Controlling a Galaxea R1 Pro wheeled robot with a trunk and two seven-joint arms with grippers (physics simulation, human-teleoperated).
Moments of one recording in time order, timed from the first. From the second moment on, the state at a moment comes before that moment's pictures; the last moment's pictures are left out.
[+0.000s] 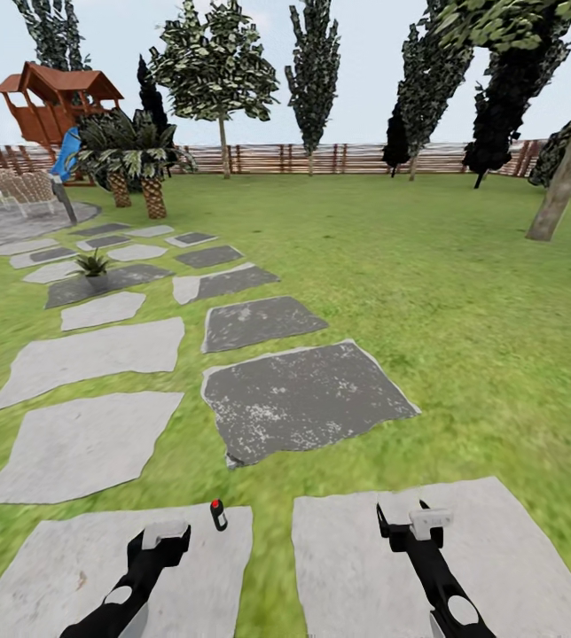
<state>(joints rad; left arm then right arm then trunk) -0.51 0.05 0.00 -0.23 0.06 -0.37 0.01 -0.30 -0.05 0.00 -0.68 0.05 -0.41 0.01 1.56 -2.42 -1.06</state>
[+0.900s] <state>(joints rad) -0.51 0.04 0.00 -0.23 0.06 -0.38 0.01 -0.30 -0.05 0.00 -0.69 0.05 -0.41 0.01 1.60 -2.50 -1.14</state>
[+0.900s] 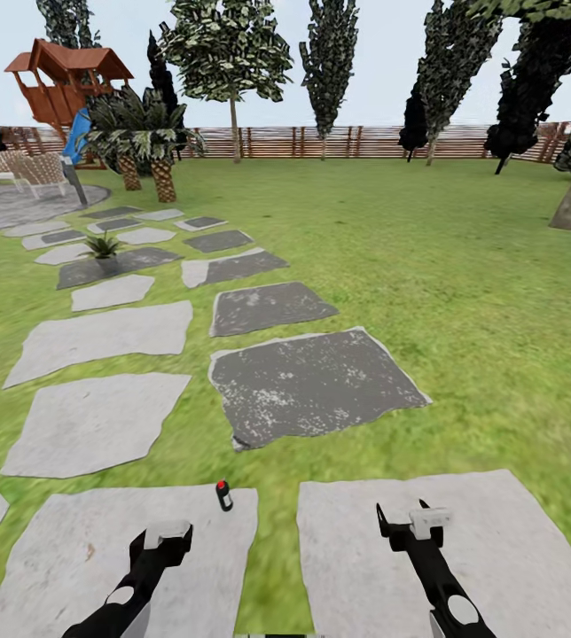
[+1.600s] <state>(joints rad) -0.51 0.04 0.00 -0.23 0.06 -0.38 0.01 -0.31 -0.05 0.00 -0.69 0.05 -0.41 0.01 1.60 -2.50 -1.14</state>
